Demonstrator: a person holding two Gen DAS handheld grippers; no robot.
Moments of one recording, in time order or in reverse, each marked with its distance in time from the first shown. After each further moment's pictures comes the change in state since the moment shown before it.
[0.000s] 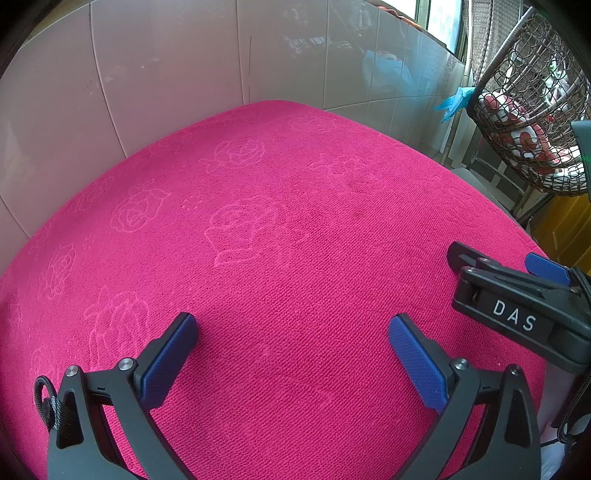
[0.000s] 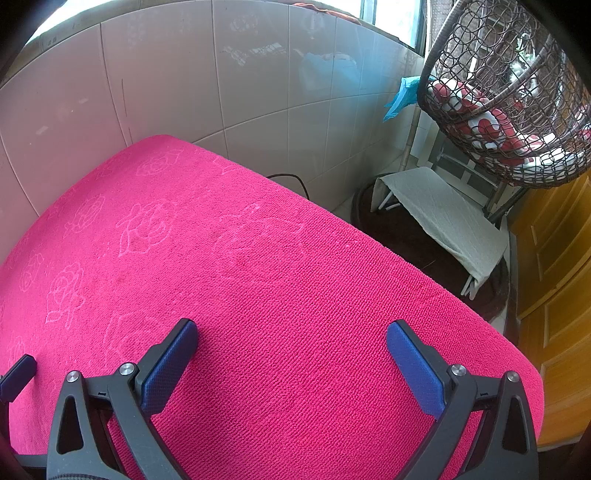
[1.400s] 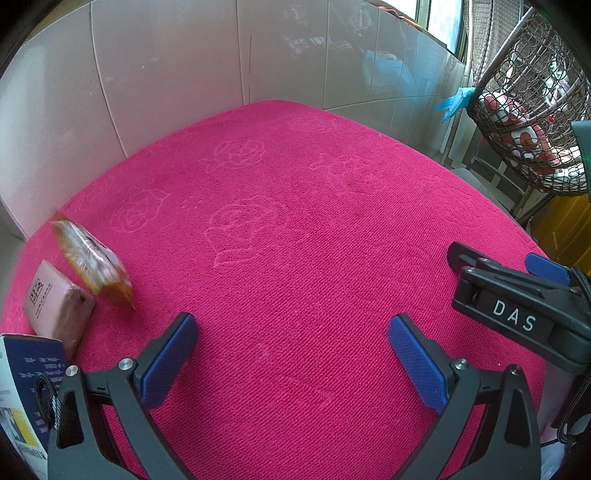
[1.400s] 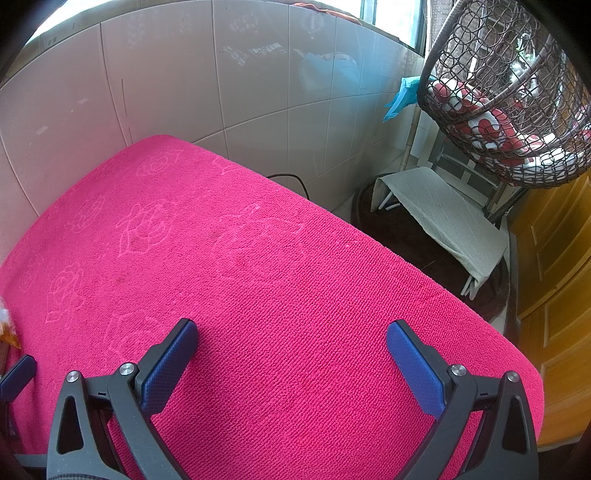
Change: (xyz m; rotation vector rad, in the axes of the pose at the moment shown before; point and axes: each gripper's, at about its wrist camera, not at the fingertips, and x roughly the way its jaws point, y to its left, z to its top) left arm 0.000 -0.003 0.000 0.005 -0.003 0.004; right arm 0.000 0.000 0.000 0.008 0.000 0.008
